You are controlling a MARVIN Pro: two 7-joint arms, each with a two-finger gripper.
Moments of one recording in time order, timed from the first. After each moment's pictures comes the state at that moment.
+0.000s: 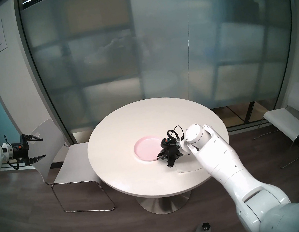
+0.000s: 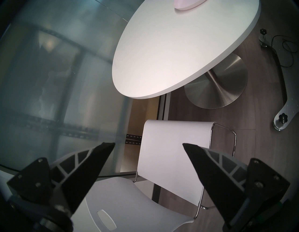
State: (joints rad) left arm 0.42 -0.76 -1.20 -0.09 0.53 -0.96 -0.87; right arm -1.07 -1.30 1.24 -1.16 -0.43 0.21 1.08
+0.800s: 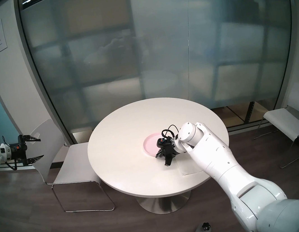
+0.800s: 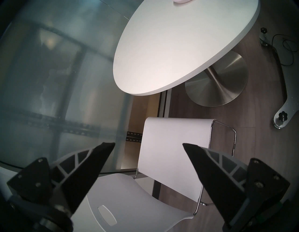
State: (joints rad) left arm 0.42 -0.74 -1.20 -0.09 0.53 -0.96 -0.87; right arm -1.02 -1.33 1.20 -1.11 -0.50 0.21 1.07
